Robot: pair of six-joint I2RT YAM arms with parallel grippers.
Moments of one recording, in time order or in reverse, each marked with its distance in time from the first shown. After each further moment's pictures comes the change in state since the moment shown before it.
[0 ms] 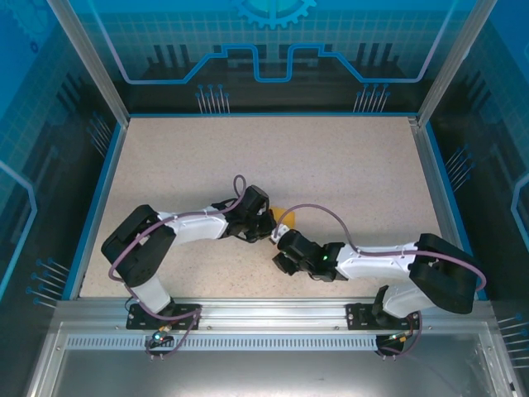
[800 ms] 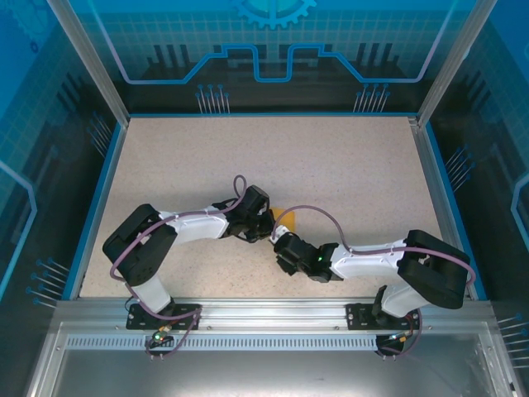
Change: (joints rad) left arm 0.001 0.009 0.004 0.002 -0.004 -0.006; right arm 0.011 0.058 0.006 0.002 0.087 -0.003
